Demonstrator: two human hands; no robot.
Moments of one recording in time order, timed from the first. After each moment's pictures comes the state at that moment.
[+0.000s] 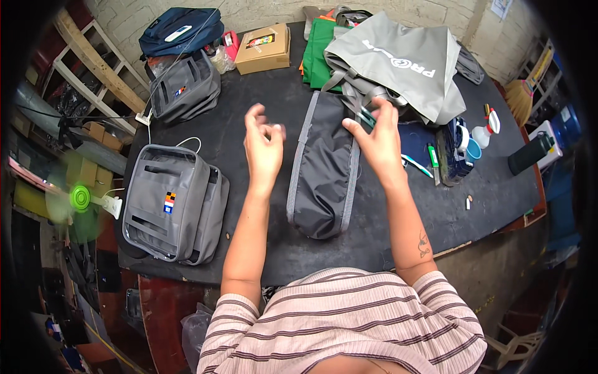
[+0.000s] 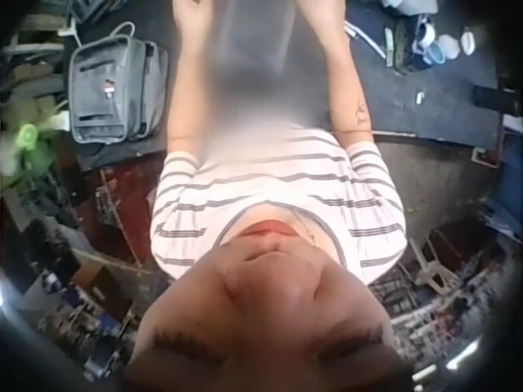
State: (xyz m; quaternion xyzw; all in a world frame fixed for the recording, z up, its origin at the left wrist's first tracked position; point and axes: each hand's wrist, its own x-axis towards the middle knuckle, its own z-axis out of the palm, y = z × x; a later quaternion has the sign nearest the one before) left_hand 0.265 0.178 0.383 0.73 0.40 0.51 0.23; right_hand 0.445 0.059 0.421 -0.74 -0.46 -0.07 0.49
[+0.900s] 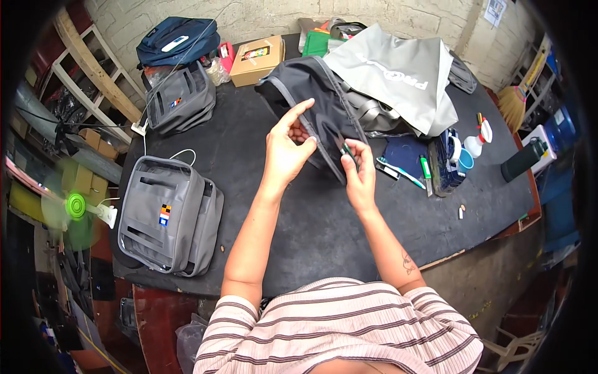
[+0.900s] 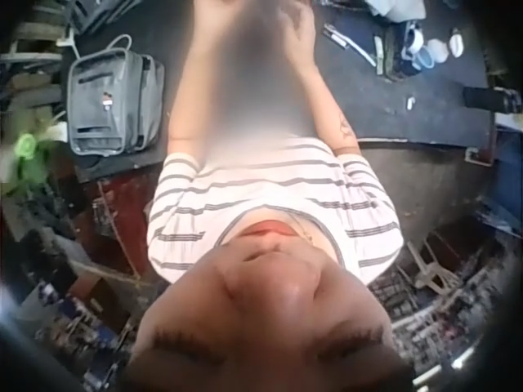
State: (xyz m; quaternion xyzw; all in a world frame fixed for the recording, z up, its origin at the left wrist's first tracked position) left_hand 0.309 0.160 0.425 0.68 0.20 0.47 0.52; right_hand 0.435 0.057 0.342 -0.54 -0.45 0.10 0.70
